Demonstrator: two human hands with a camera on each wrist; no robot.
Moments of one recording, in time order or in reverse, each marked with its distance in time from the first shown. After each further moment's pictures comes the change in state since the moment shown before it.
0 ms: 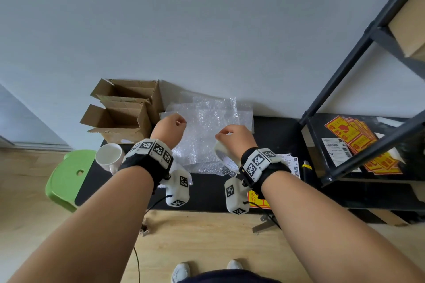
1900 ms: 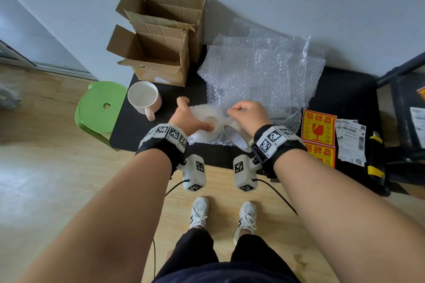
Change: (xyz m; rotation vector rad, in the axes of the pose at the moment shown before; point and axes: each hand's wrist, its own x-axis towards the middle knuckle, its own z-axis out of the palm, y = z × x) left_hand -0.014 -0.147 0.031 -0.212 -0.257 -0.495; right_hand 0.026 0.013 0.147 0.019 -0.171 0.119
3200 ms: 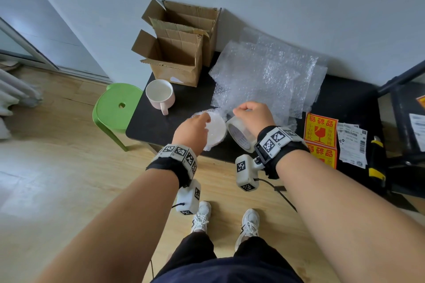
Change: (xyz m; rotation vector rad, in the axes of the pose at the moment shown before) left_hand -0.056 -0.037 0.015 0.435 0.238 0.418; right_hand -0.035 -0.015 0.001 0.024 0.072 -0.011
